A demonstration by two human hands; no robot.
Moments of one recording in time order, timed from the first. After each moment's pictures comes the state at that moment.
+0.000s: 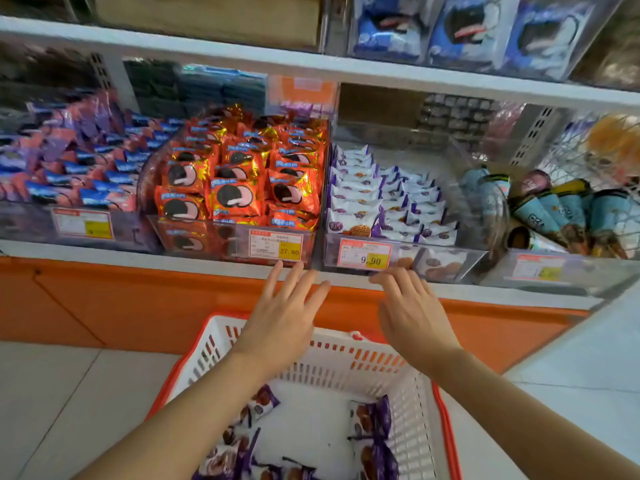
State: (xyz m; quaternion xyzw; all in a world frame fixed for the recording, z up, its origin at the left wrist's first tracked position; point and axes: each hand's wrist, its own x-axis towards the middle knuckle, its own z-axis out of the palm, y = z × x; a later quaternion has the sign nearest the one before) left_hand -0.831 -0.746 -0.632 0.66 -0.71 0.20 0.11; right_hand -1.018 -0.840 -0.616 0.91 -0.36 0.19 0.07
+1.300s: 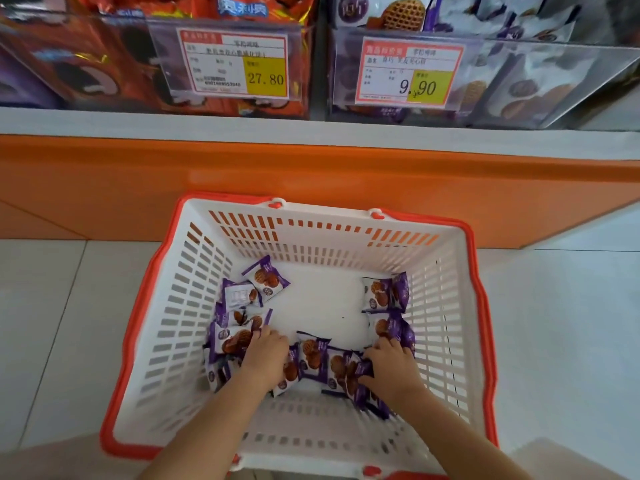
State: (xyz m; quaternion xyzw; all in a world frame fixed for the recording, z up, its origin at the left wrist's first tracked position) left_hand -0.852 -0.646 -0.882 0.68 -0.62 -0.31 -0.25; right_hand -1.062 -0.713 -0.857 0.81 -0.44 -0.32 -0.21
